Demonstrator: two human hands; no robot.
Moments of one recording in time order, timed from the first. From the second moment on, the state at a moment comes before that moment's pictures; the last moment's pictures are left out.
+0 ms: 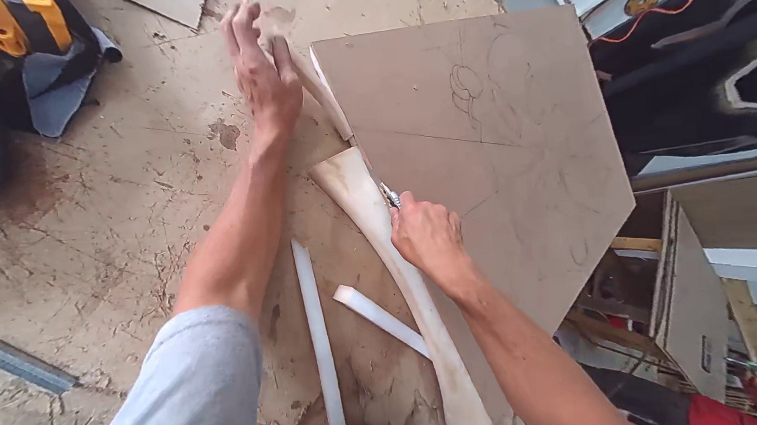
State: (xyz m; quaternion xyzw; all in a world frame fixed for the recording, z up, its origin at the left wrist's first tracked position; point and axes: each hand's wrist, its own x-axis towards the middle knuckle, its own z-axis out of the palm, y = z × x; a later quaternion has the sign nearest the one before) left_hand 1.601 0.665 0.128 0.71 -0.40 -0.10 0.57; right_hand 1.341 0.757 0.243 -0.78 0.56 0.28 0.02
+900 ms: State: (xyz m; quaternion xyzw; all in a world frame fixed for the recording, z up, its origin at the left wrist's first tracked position) left_hand 1.527 0.753 0.137 0.70 -0.40 -0.45 0.39; right_hand 1.216 0.852 0.241 -0.78 0.57 0.26 0.04
